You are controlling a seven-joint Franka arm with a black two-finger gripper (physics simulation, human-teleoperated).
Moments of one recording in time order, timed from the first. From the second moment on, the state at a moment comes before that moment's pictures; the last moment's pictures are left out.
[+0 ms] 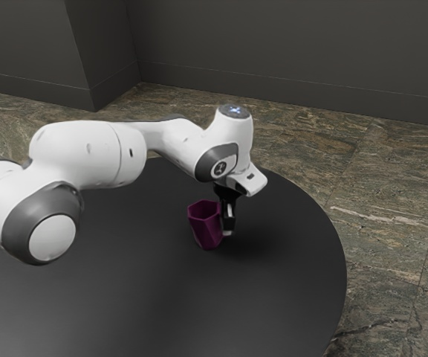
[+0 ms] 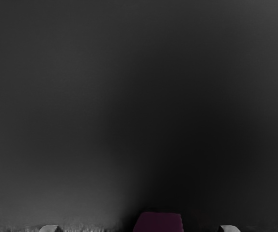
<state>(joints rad) -0.27 0.76 0.05 -1.33 0.13 2.04 0.70</state>
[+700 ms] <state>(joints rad) -0.27 0.72 0.15 -1.33 0.16 1.78 0.54</state>
